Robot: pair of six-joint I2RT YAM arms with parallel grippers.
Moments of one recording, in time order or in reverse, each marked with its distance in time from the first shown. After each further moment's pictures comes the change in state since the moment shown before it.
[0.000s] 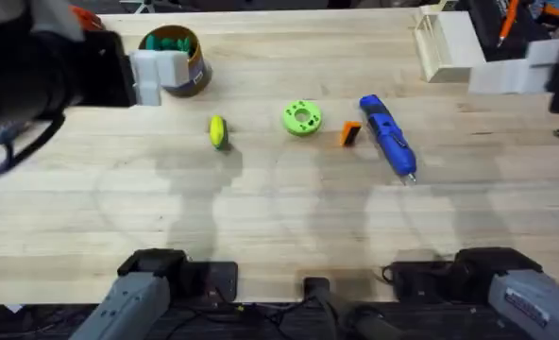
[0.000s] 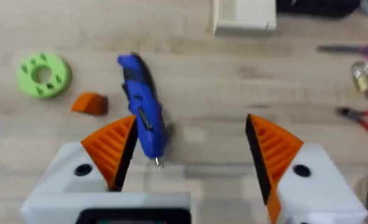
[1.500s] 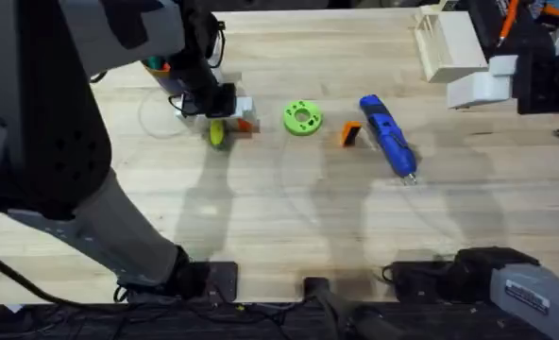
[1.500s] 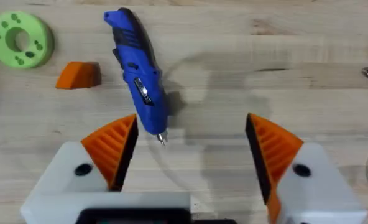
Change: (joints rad) left arm -0.117 0.971 0.084 0.051 0.132 -0.214; right arm 0.000 0.165 0.023 -0.112 0.000 0.049
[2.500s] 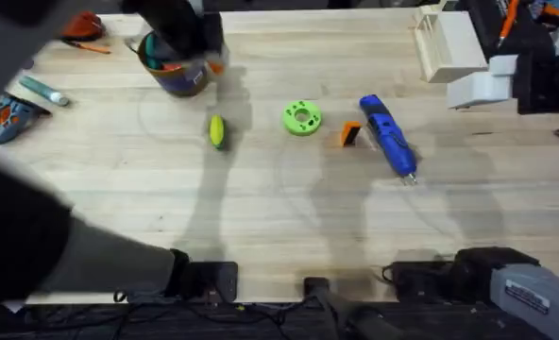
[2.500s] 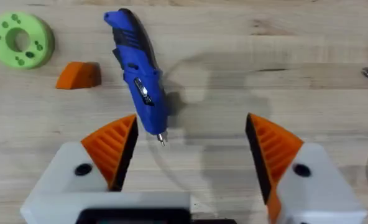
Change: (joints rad) left arm -0.007 -0.212 0.266 -0.153 -0.006 -0.006; right arm 0.000 0.000 0.000 0.000 0.000 0.000
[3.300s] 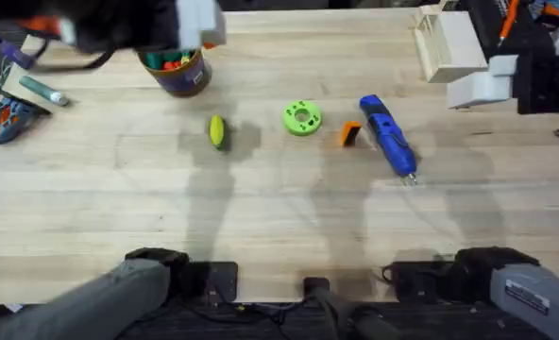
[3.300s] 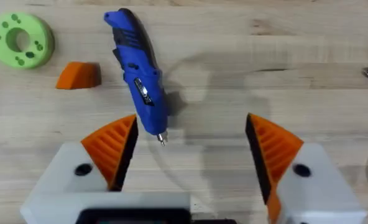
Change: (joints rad) left arm 0.001 -0.387 -0.051 -0.080 -0.110 -0.019; right arm 0.000 0.000 0.000 0.000 0.000 0.000
